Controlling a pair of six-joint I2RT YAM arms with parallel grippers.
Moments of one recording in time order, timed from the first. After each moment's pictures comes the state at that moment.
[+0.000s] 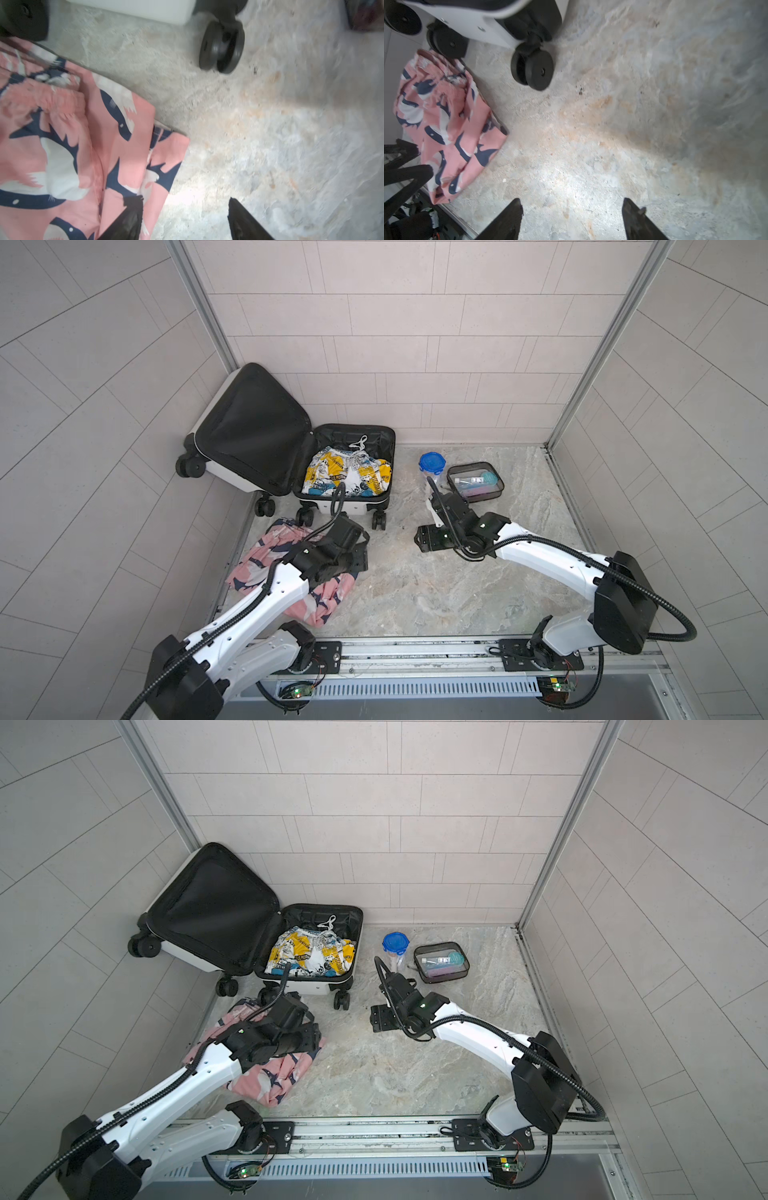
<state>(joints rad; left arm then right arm) -0.68 1.01 0.74 -0.81 -0.19 -0.68 0.74 1.45 1.01 -0.51 -0.05 0.59</state>
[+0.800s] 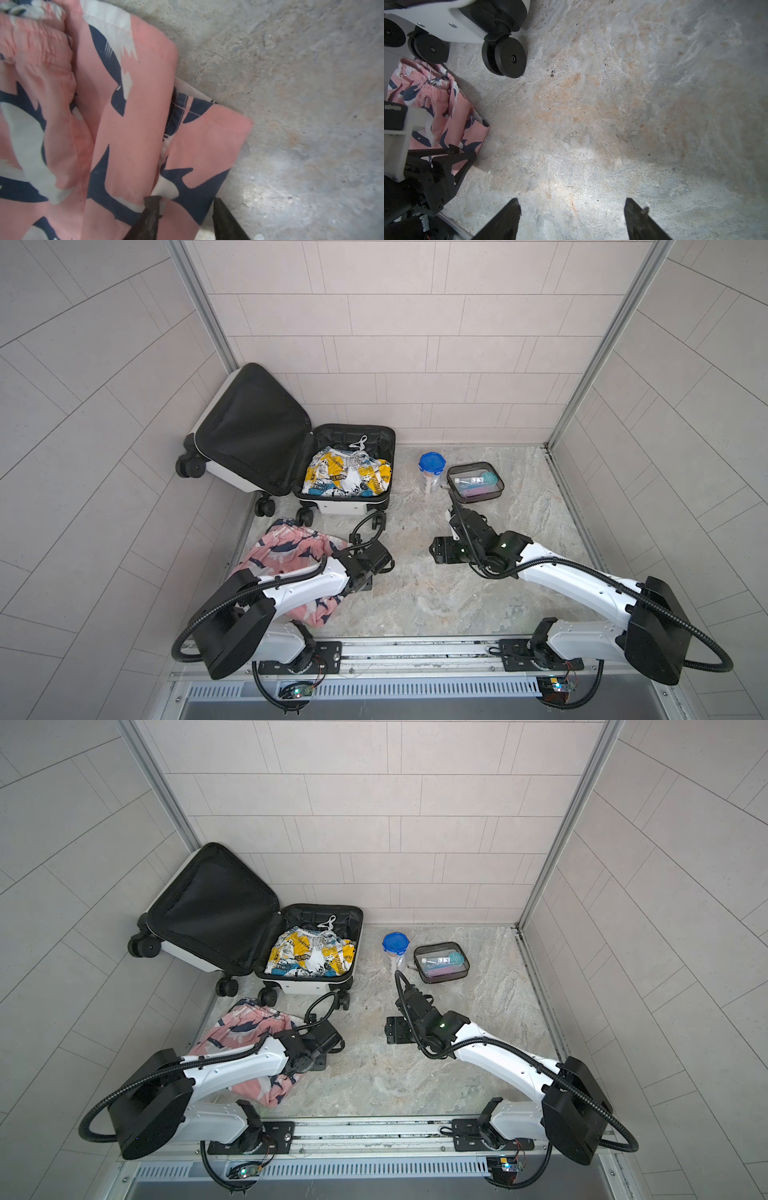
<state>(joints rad) -0.81 1.36 0.62 -0.68 -0.42 -0.81 0.74 1.26 0.85 -0.50 0.01 0.67</state>
